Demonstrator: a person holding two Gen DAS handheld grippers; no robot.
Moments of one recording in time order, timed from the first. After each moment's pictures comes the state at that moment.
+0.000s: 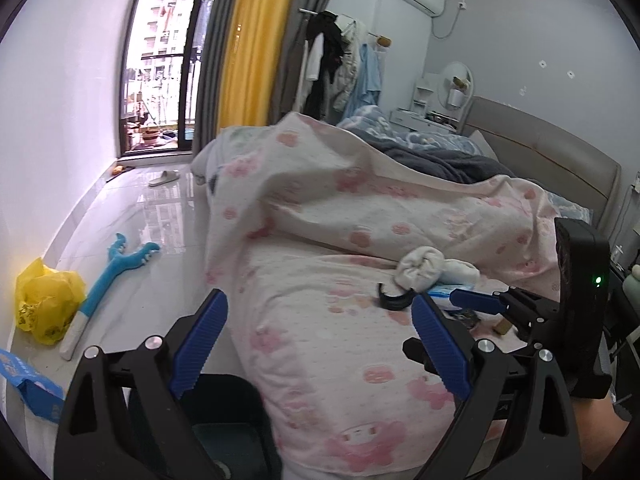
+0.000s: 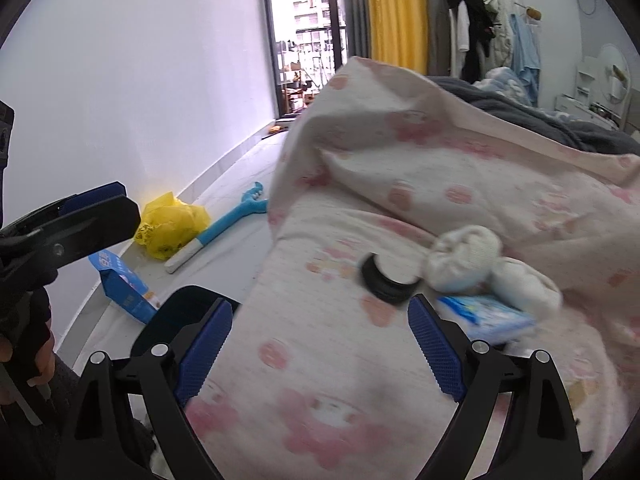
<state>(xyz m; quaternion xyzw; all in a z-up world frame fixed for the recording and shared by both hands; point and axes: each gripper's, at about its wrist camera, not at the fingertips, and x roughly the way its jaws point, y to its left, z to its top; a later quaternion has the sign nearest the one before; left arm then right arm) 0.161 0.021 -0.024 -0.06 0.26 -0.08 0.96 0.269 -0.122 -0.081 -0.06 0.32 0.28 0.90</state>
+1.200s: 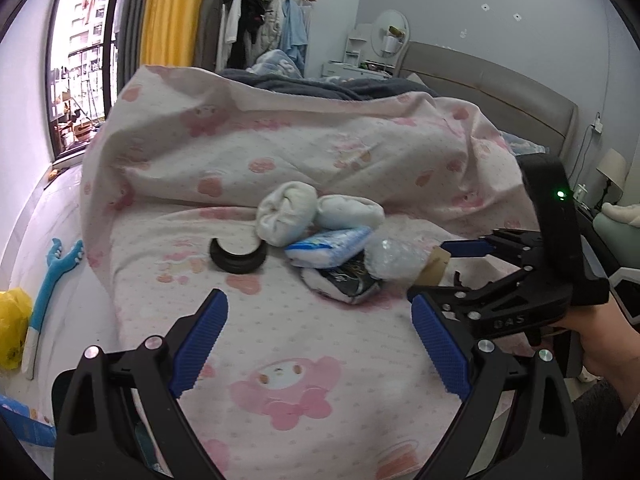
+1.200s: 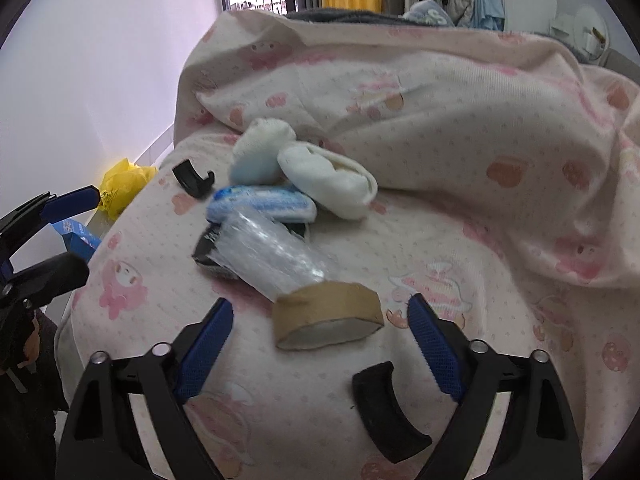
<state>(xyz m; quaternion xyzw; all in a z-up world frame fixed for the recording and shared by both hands) 0.187 -0.116 -0.069 -0.01 0.32 -0.19 0.93 0.303 -0.276 -0.122 -0.07 0.41 0.23 0.88</state>
